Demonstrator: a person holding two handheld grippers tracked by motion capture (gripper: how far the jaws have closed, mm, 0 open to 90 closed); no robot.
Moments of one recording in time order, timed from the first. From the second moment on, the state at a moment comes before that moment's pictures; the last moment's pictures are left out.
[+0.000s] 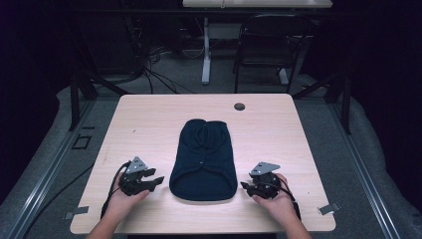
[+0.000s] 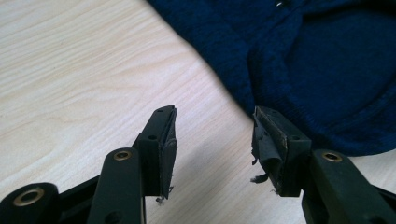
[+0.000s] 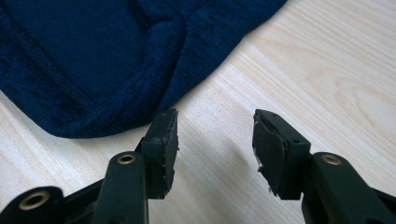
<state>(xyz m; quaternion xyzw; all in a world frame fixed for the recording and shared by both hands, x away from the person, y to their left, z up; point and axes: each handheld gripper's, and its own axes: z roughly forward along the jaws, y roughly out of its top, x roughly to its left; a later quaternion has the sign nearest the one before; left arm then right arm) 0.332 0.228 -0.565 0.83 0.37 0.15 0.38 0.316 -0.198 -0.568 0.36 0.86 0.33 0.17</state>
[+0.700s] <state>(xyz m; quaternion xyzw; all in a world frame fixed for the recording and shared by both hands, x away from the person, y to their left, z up) 0.379 0.201 -0.546 0.84 0.37 0.12 0.38 0.358 -0.175 -0.541 0.32 0.88 0.30 0.16</state>
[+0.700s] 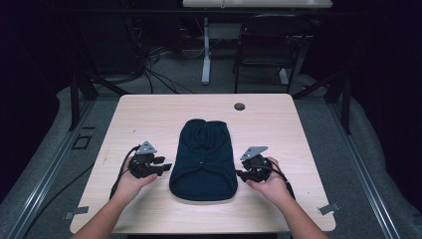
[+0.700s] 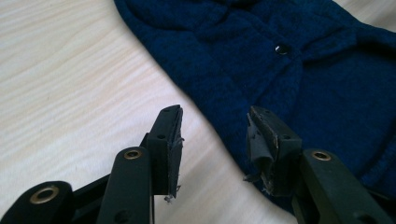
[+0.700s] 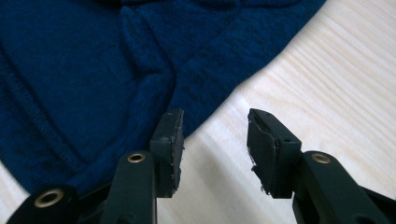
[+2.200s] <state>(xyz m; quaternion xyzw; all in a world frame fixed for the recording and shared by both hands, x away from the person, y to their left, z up) 0.384 0.148 -0.570 0.90 0.26 0.13 0.32 0.380 -0.131 -0.562 0.22 0.93 0.27 0.12</state>
